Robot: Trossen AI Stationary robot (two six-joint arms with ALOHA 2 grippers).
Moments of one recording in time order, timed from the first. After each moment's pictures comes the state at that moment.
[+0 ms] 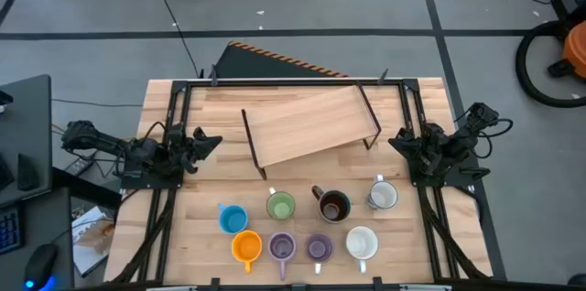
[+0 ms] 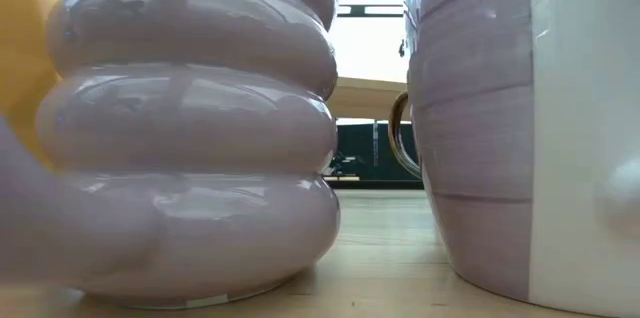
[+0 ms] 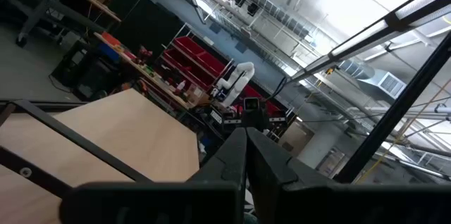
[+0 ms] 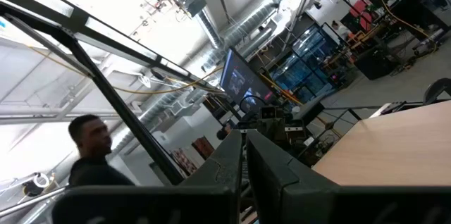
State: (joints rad) left arm -0.31 0.25 0.01 0.61 -0.61 -0.53; right arm 0.68 0.01 0.01 0.59 0.74 0.34
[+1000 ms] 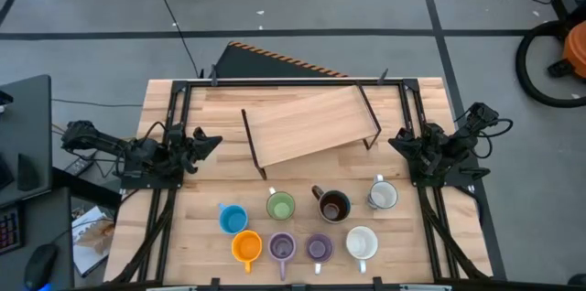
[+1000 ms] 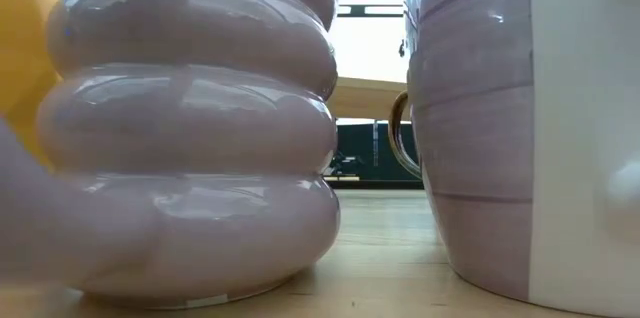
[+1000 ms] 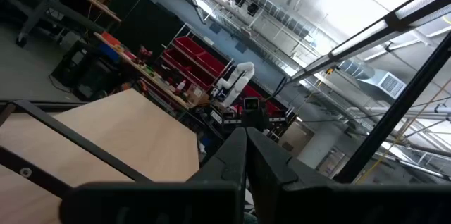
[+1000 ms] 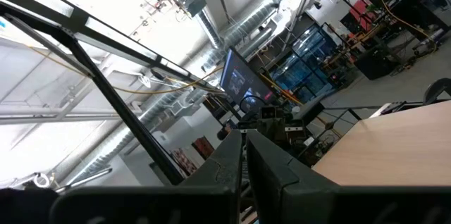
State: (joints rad) left arm -0.31 0.25 0.01 0.61 -0.61 -0.53; right arm 0.68 0.01 0.01 0.59 0.74 0.34
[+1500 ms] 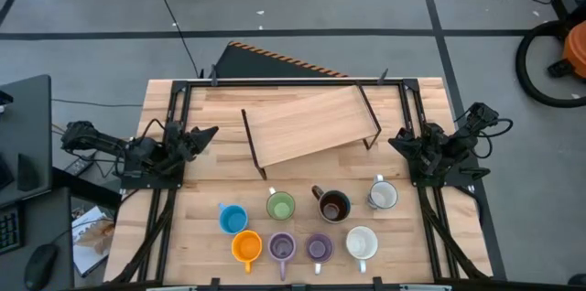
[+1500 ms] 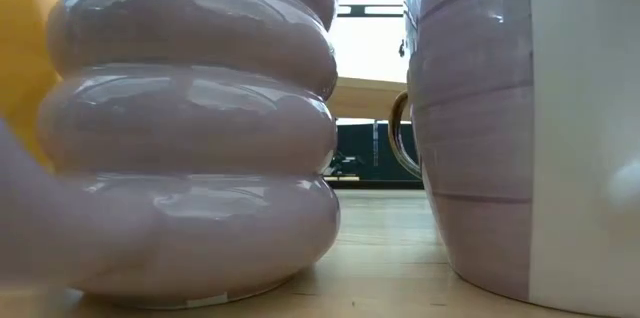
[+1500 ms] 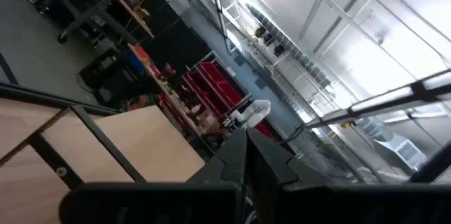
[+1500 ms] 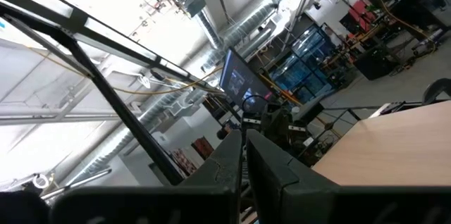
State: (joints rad) left arm -0.30 0.25 0.01 0.66 -0.78 -0.68; right arm 0.68 0.01 0.01 0.59 0.75 0.34
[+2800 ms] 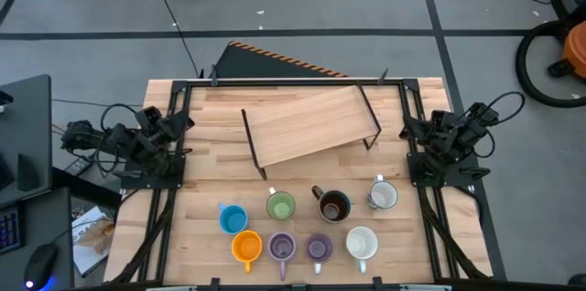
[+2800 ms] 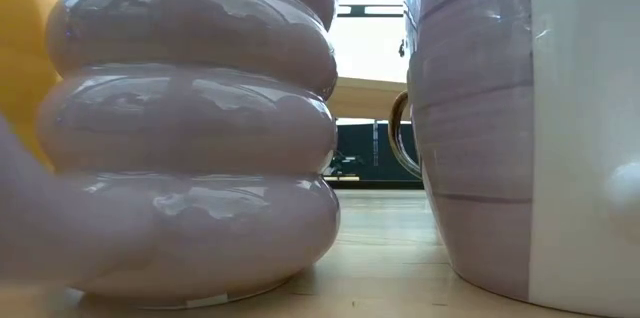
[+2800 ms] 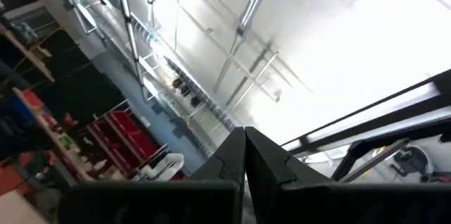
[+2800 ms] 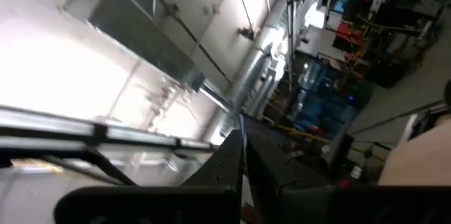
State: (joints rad) left arm -0.30 0.25 0.19 0.92 -0.62 -0.52; right arm 0.69 0.01 0.03 0.89 0.87 0.43
